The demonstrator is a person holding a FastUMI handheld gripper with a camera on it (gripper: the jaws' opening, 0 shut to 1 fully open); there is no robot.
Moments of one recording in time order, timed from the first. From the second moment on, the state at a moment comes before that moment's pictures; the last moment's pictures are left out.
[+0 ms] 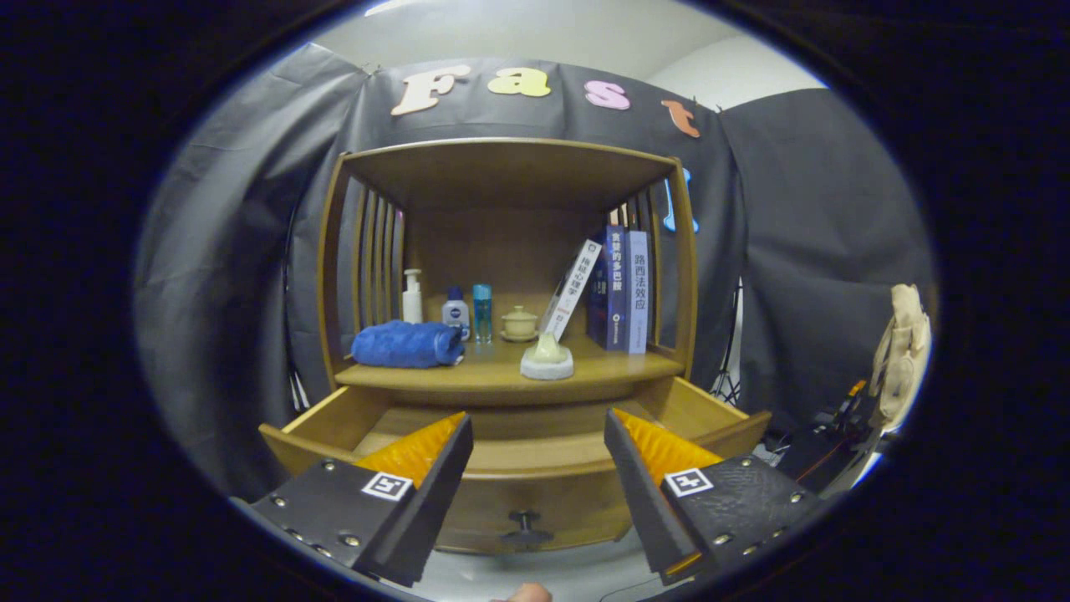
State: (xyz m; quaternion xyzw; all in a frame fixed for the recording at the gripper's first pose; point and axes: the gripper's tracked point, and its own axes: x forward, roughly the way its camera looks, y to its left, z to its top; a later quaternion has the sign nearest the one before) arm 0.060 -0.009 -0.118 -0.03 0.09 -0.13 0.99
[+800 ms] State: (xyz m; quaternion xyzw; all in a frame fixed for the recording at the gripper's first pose) arm 0.067 -0.014 -0.204 0.06 0.16 -0.12 0.98
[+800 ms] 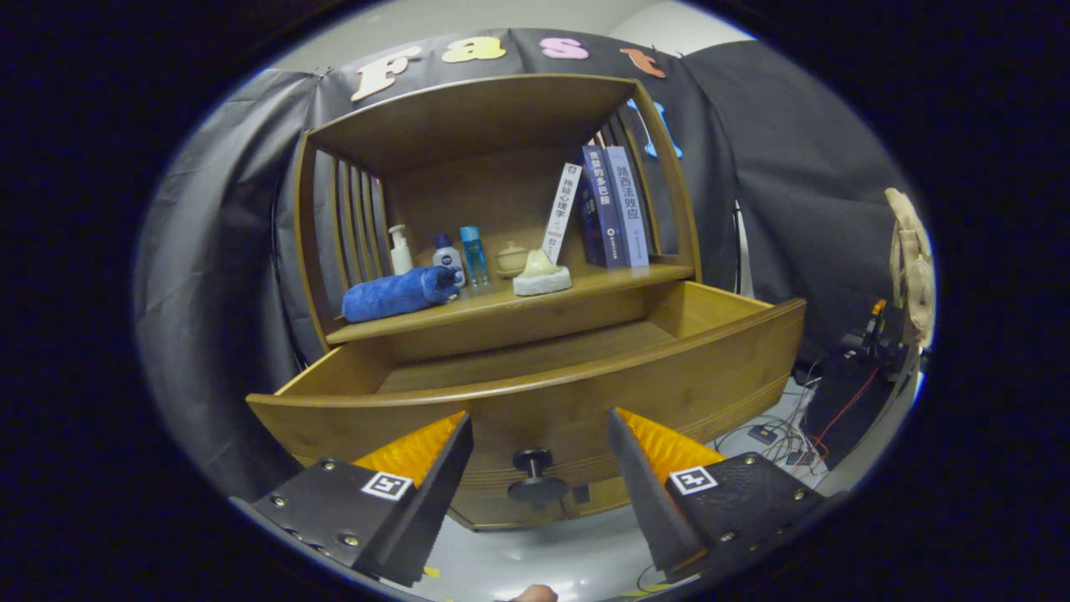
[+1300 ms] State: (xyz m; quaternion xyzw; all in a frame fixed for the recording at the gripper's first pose) arm 0.071 -0.011 -0.214 0.10 0.16 -0.08 0.98
